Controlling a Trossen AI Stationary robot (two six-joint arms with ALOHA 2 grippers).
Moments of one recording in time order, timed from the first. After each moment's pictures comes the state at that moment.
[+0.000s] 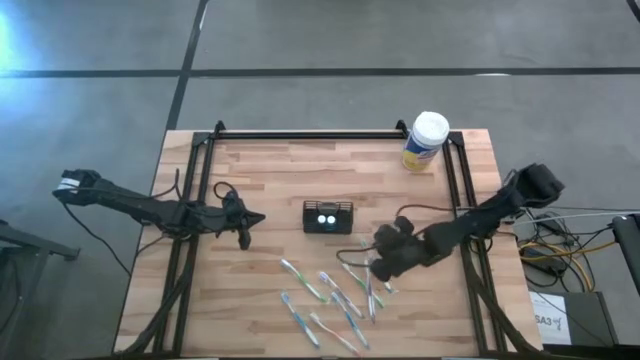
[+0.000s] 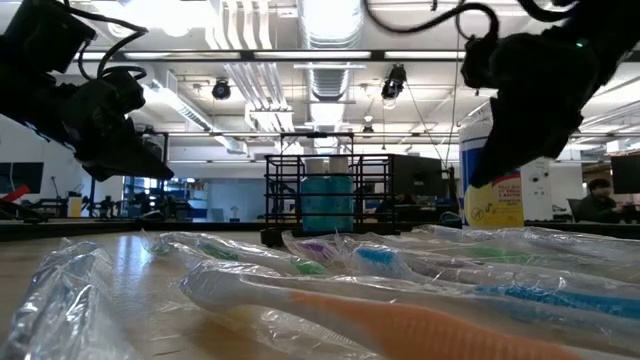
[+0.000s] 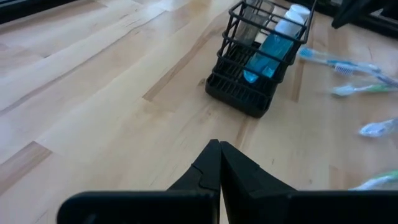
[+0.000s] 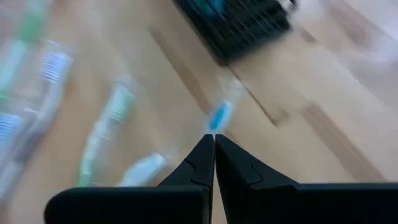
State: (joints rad) left arm -0.19 0.68 0.11 0.09 -0.44 -0.48; right arm 0.44 1.49 0.77 -0.41 0.50 0.94
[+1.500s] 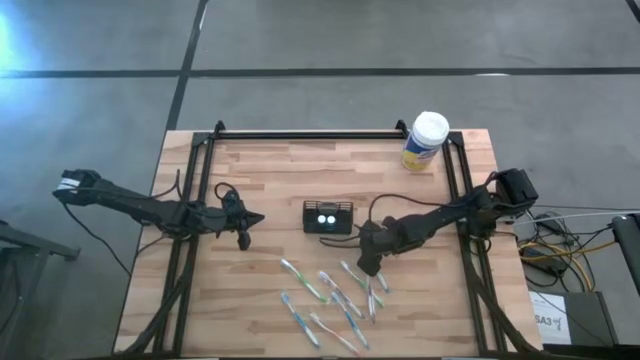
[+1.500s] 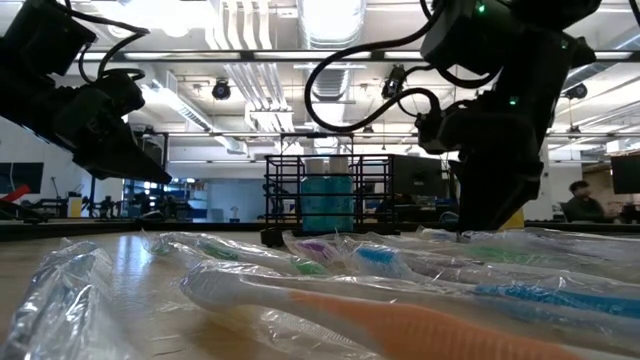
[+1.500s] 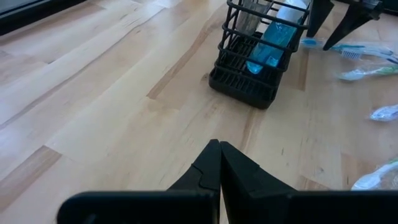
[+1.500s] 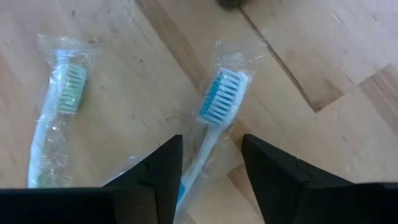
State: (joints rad) left arm -0.19 0.68 0.11 0.07 -0.45 -0.42; right arm 0.24 1.71 0.84 -0.36 0.16 0.88
